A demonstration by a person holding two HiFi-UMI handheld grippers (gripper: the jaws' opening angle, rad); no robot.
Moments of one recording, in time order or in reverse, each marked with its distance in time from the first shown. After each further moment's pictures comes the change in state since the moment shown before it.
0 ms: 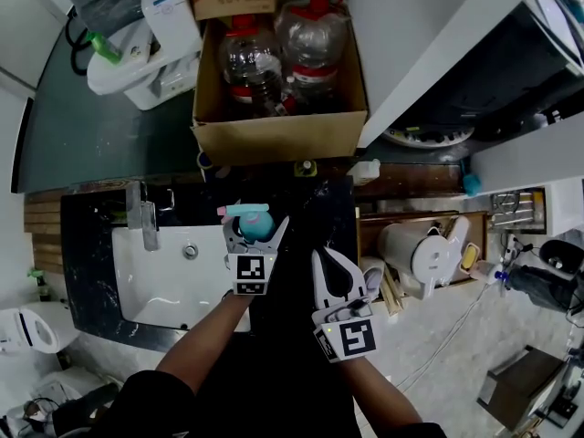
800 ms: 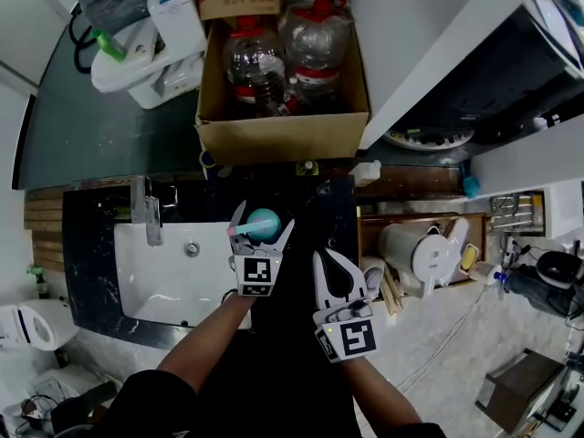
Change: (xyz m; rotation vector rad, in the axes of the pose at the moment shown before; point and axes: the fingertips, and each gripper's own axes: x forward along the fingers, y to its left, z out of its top) left arm -0.008 -0.012 -0.001 0.054 -0.008 -0.016; right arm -0.007 0.007 -0.001 -0.010 0.010 0.006
